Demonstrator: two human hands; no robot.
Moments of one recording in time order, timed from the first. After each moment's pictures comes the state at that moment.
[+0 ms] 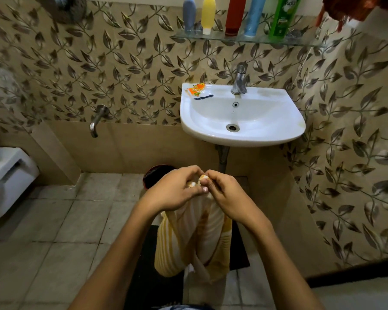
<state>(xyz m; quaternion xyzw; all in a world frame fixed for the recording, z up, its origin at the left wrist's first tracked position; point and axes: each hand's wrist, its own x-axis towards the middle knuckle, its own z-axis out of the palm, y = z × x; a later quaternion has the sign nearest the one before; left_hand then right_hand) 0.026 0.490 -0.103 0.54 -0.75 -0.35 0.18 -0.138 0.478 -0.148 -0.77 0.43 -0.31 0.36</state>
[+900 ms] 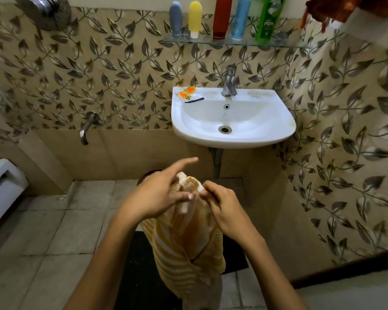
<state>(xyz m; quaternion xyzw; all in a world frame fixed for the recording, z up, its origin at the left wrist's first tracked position) 0.039 0.492 -0.093 0.56 -0.74 -0.34 0.17 -0.141 0.500 -0.155 -0.72 0.49 -0.35 0.36</state>
